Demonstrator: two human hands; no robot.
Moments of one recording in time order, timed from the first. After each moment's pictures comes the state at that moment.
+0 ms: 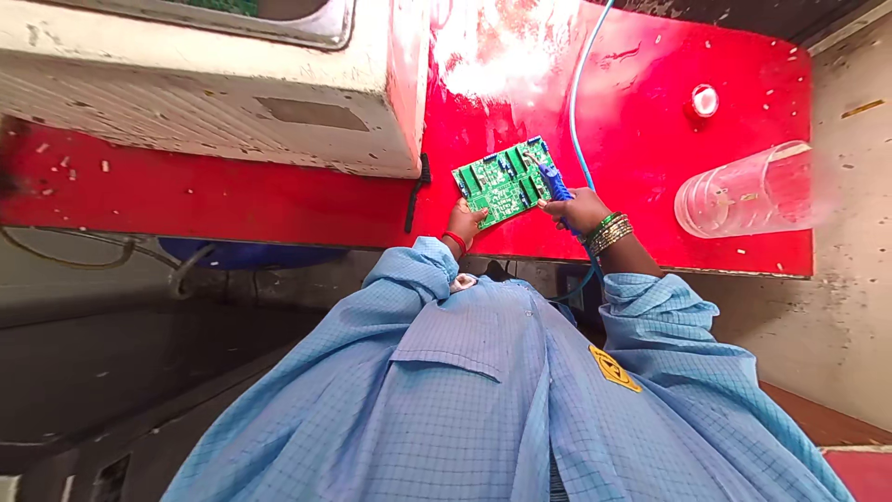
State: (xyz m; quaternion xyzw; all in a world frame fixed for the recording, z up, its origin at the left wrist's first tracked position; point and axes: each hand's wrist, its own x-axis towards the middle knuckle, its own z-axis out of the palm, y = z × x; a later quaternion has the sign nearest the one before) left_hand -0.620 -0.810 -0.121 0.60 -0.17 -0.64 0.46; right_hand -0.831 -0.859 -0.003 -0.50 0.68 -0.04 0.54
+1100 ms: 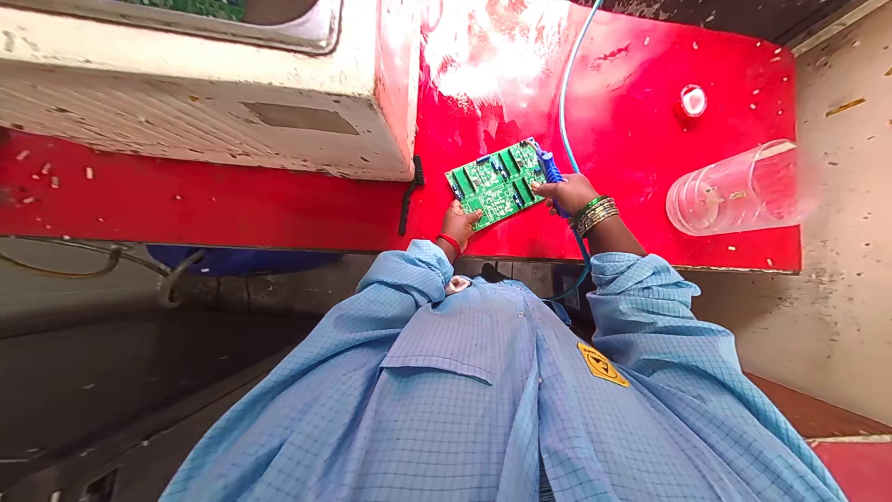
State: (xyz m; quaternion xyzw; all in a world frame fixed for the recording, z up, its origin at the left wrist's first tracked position) left_hand -0.620 -0.809 -0.123 0.60 -0.18 -0.63 0.46; right_hand -0.826 -0.886 -0.017 -0.47 0.70 -0.08 0.53
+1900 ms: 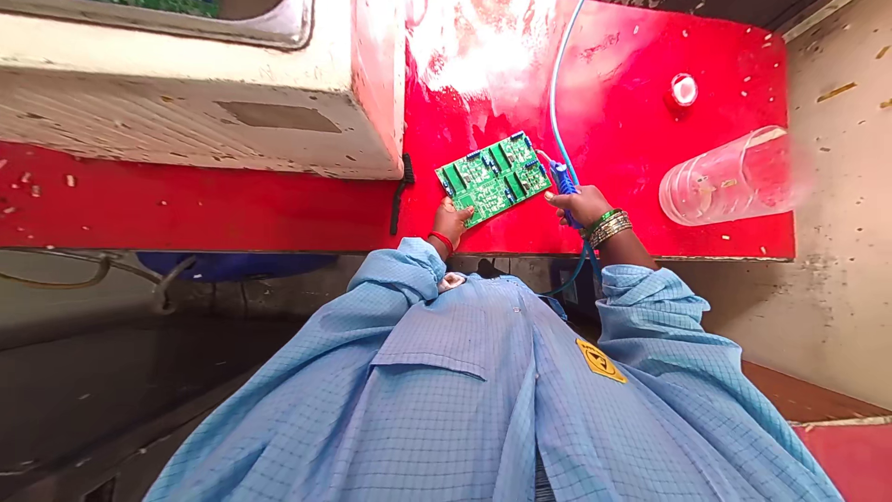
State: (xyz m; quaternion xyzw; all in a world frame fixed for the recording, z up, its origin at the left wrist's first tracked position) left_hand -0.621 -0.809 -0.126 0.60 -0.19 -0.63 0.46; right_hand -0.866 -0.860 -0.015 -0.43 0.73 -0.08 0.53
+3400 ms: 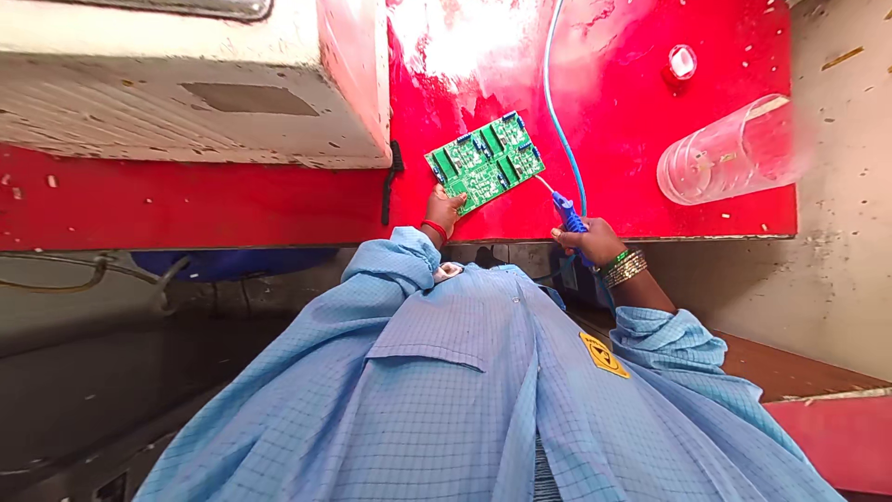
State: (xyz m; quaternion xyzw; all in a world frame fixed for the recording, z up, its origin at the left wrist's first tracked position) left_hand -0.622 -0.808 -0.126 0.60 -0.20 -0.62 0.46; right_hand -0.906 -0.774 -0.016 -0.49 0.69 -0.04 0.53
